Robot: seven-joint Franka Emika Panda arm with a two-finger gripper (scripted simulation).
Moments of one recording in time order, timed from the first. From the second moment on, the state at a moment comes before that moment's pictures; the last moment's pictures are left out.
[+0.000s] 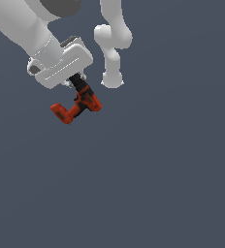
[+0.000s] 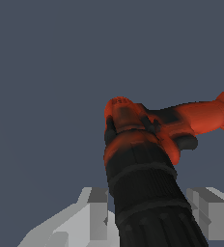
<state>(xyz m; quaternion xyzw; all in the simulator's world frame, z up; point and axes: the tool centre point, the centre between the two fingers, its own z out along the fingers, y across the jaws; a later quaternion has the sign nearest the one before) -0.126 -0.135 0.332 -0.96 -0.08 0.10 0.23</state>
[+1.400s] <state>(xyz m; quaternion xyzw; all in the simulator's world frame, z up) -0.085 -0.159 0.413 -0.96 -0.08 0.10 0.23</state>
